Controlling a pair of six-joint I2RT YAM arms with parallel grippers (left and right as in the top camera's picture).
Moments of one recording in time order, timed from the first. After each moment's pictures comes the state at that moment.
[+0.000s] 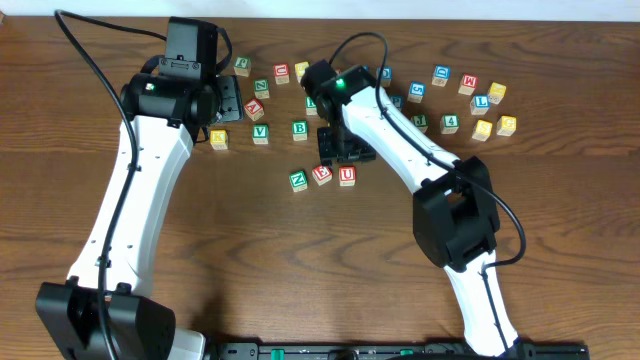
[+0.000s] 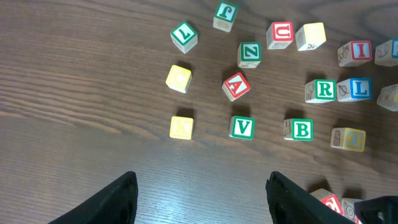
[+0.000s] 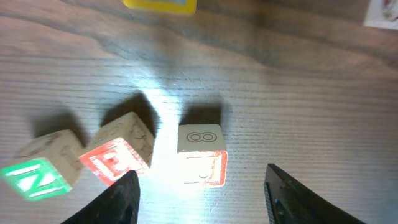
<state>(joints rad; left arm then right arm) -0.15 1.64 1.59 -0.97 -0.14 -0.26 0.58 2.32 2.07 -1.32 0.03 0.49</state>
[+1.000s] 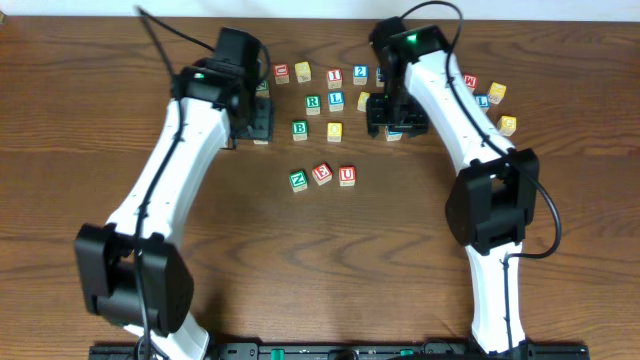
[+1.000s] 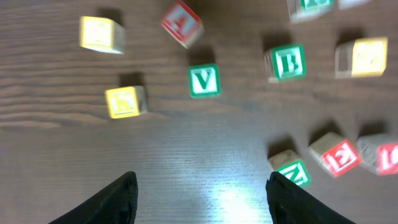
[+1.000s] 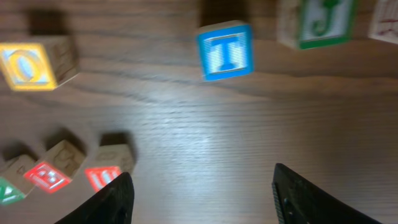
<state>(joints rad) -0.25 1.81 1.59 -1.02 -0.08 -0.11 0.33 2.32 2.19 -1.45 -0.03 0.35</state>
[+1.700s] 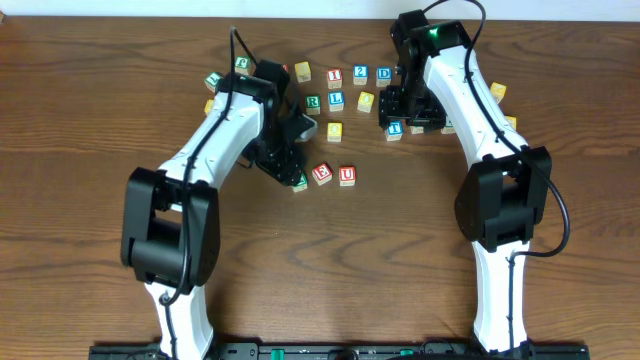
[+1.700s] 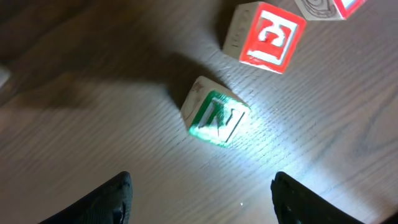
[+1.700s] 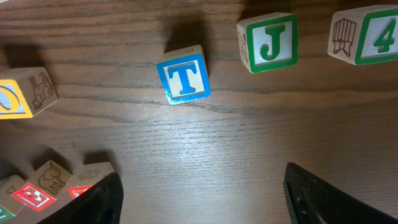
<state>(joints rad) -0.30 2.03 1.58 -1.15 0.23 0.42 0.28 2.32 2.19 -1.42 -0.02 0.34</state>
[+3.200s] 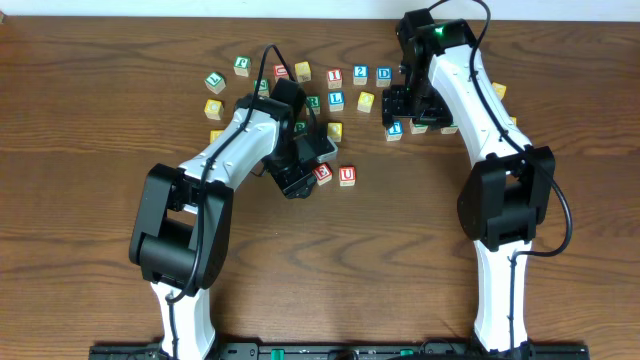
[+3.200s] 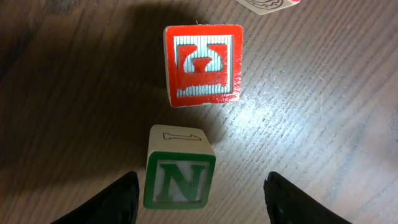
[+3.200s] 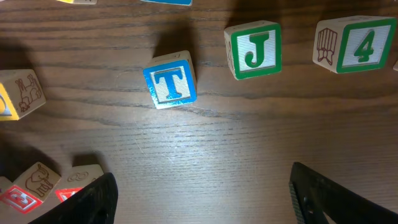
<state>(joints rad) -0.36 2.03 1.45 -0.98 0.26 0.67 0.26 2.32 2.19 -1.42 -0.01 0.30</state>
